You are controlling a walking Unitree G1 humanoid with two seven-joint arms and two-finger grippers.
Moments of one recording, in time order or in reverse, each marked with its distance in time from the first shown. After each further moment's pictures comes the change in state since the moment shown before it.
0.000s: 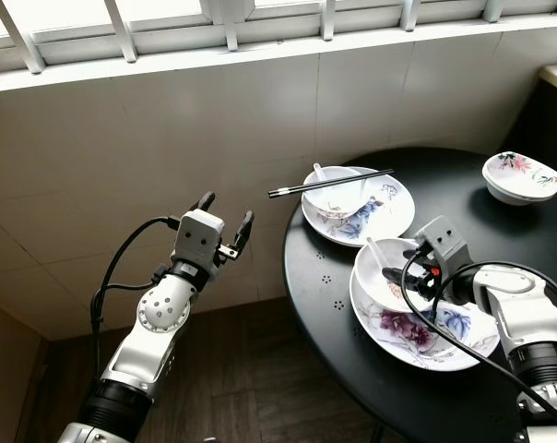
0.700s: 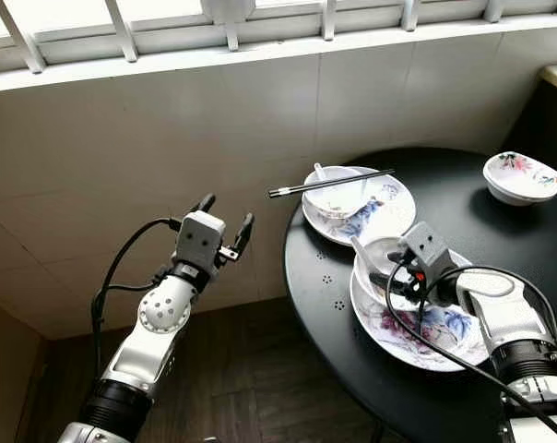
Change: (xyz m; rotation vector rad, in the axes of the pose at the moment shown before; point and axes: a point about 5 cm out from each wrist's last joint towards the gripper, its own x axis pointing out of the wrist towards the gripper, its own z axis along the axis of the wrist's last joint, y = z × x) left arm 0.000 0.000 -0.003 0.009 0.012 -0.003; right arm 0.014 0.010 -0.003 -0.054 -0.016 0.067
